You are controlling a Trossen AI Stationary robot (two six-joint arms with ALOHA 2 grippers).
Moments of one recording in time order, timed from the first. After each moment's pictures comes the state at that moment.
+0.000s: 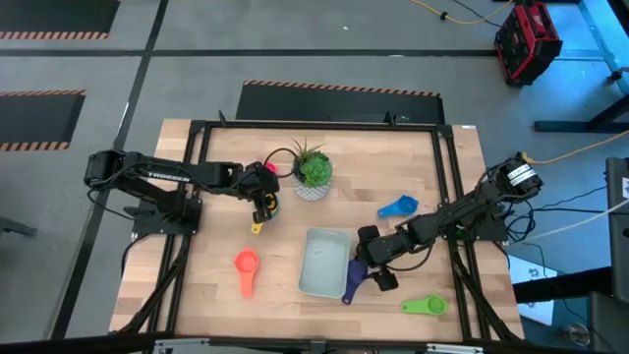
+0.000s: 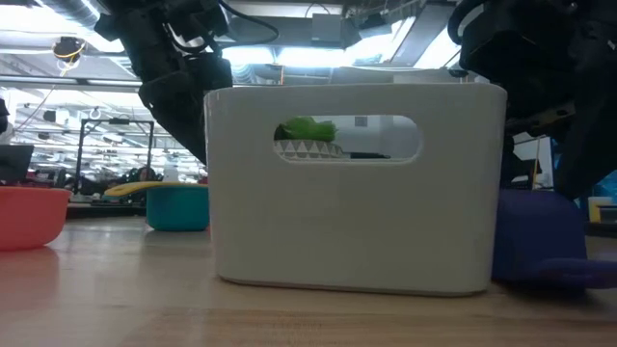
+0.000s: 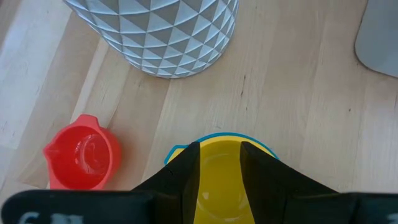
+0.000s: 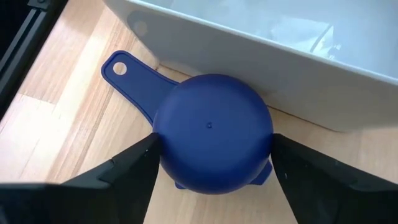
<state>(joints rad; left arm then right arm) 0.11 1.28 0.76 -0.46 -0.15 -0.10 0.44 1.56 0.70 -0.05 -0.03 0.18</state>
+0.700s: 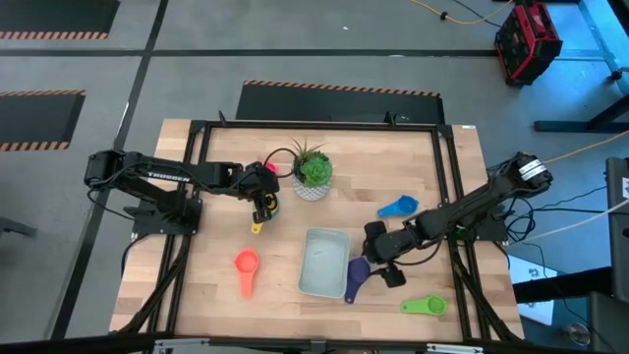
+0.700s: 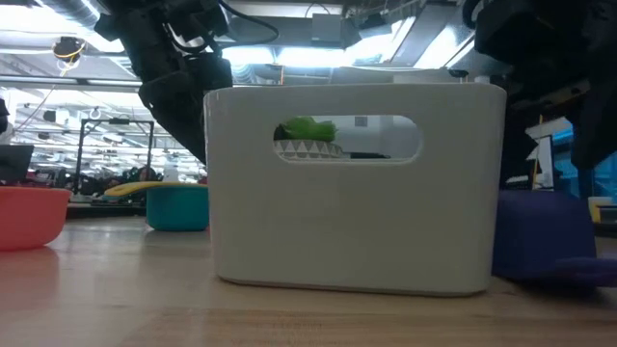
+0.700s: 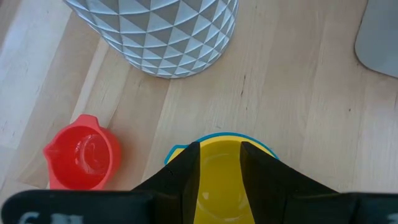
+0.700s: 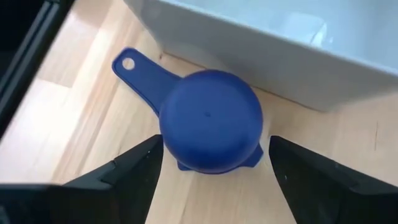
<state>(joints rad) 0.11 1.28 0.76 -0.46 -0.15 -0.10 0.44 1.43 0.69 -0.17 -0.03 0.18</state>
